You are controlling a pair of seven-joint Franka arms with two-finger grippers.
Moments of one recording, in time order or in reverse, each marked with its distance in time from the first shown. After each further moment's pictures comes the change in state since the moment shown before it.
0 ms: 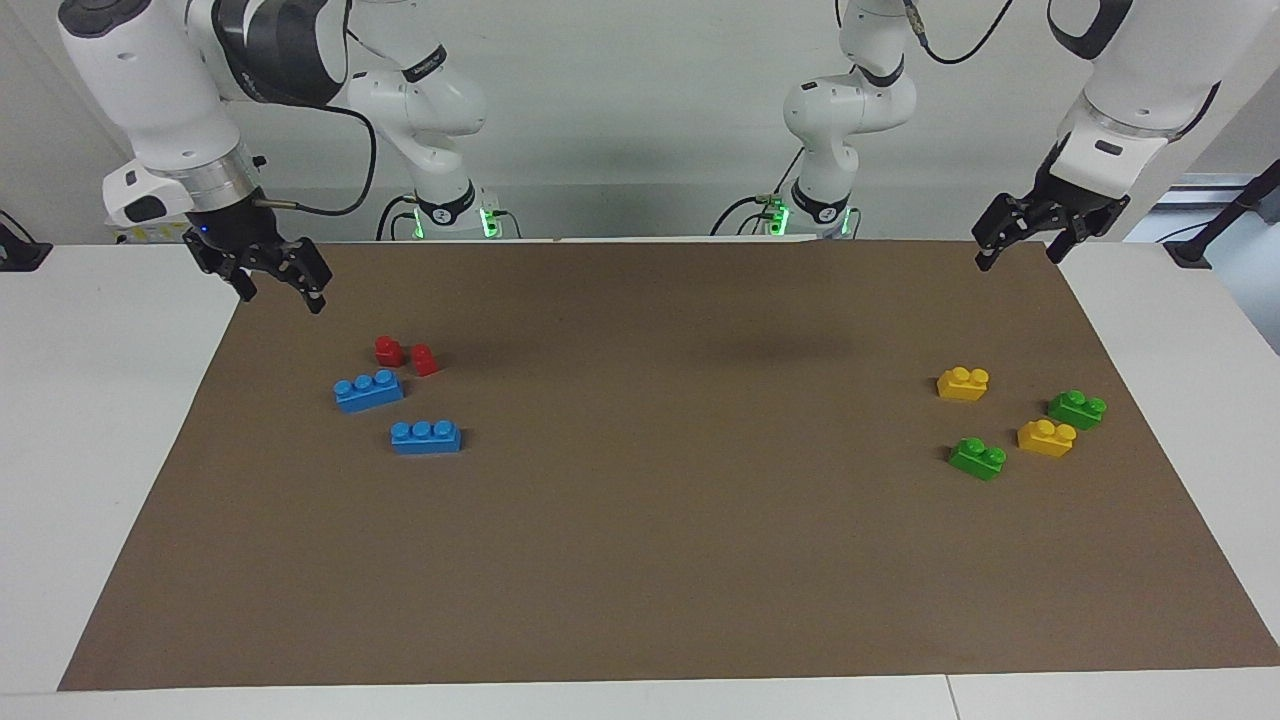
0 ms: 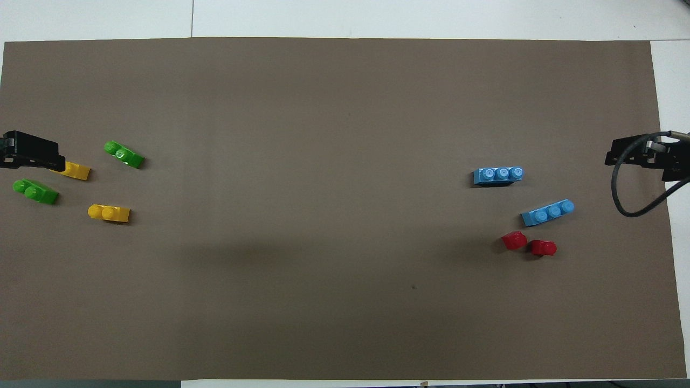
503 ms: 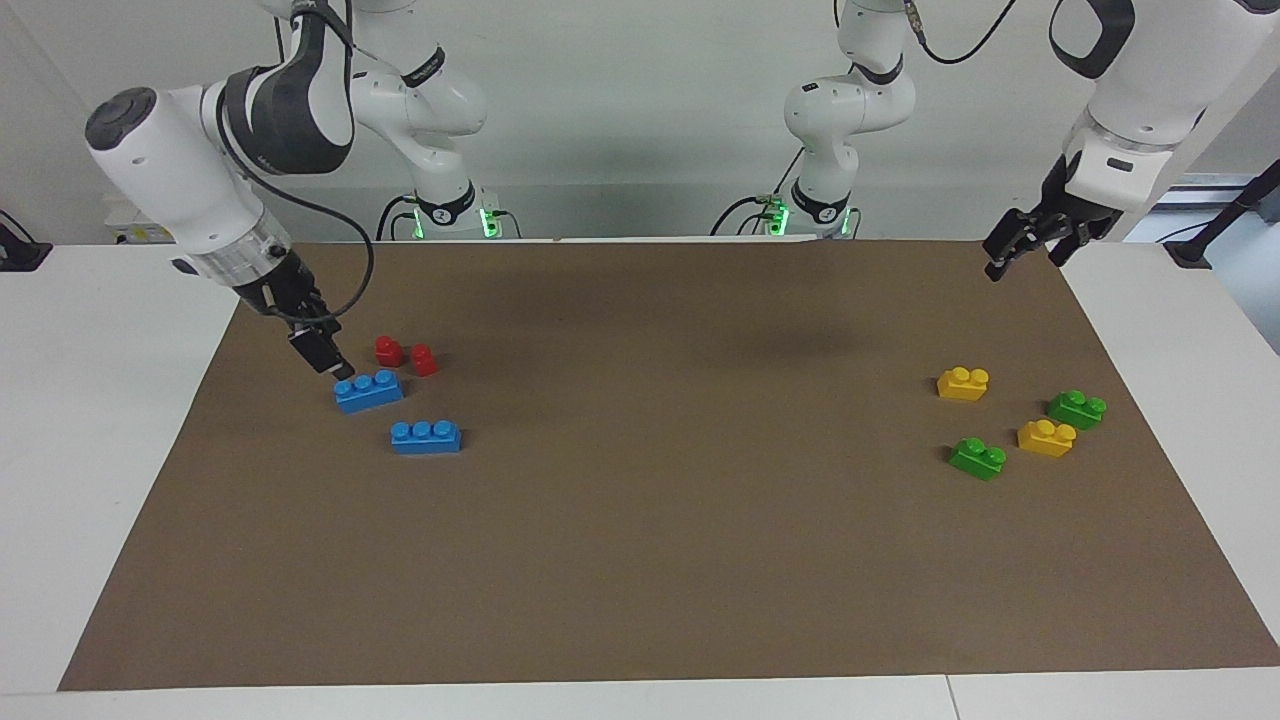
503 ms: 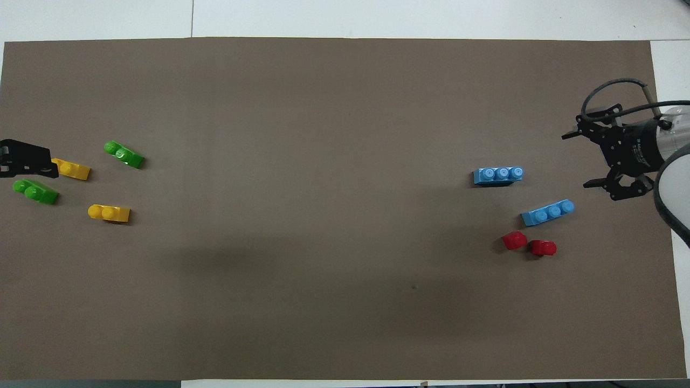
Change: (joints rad) left arm 0.067 -0.062 0.008 -0.162 0.000 0.109 -0.114; right arm -0.021 0.153 -0.003 -0.030 0.302 0.105 0.717
